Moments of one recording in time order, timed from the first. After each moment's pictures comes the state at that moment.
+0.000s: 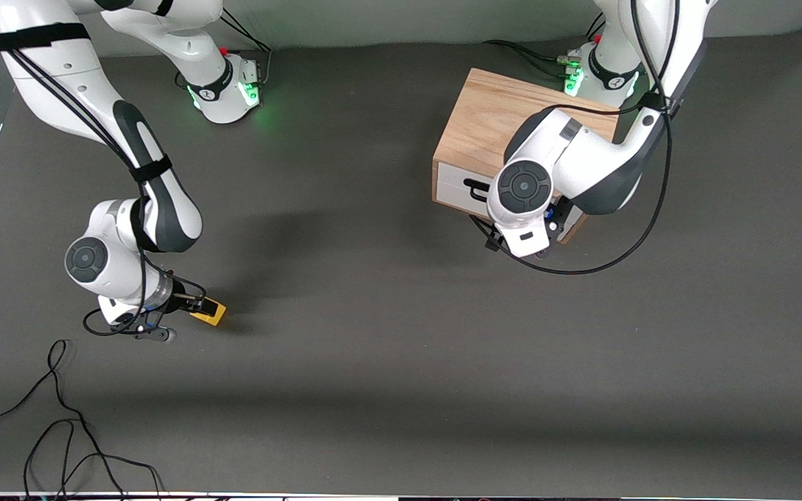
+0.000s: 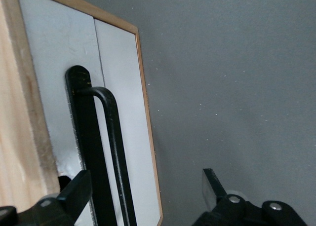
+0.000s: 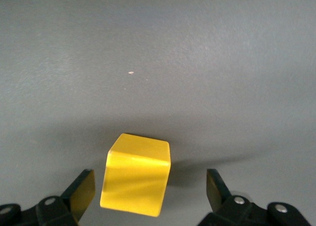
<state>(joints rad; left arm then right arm) -0.16 0.39 -0.48 -1.80 0.09 1.85 -1.76 0.10 0.50 -0.06 -1.97 0.03 2.48 0.28</state>
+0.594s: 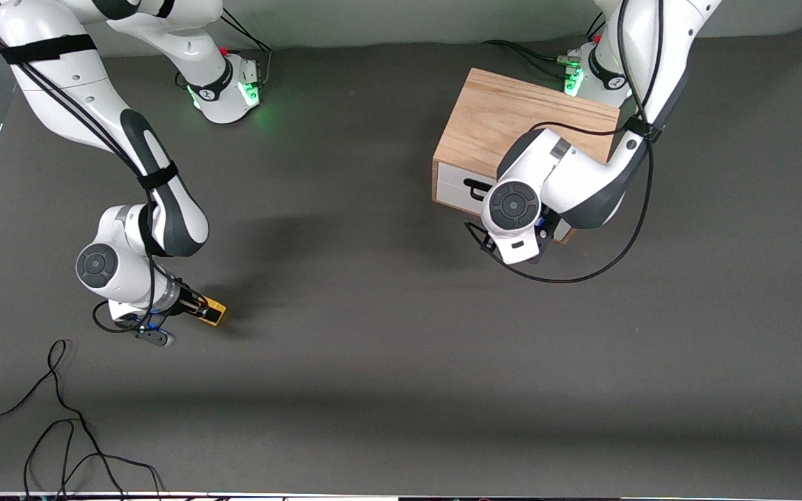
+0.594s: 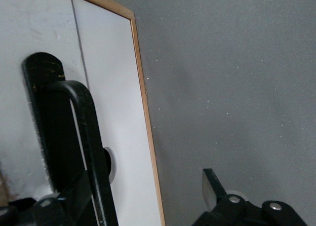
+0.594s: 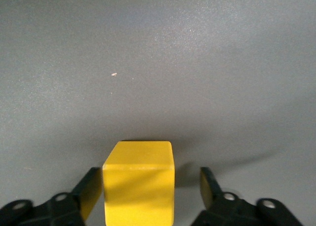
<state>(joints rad) -0.16 0.46 -0.48 -1.81 0.10 1.88 -1.76 0.10 0.53 -0.06 -1.96 0.04 2.48 0.44</state>
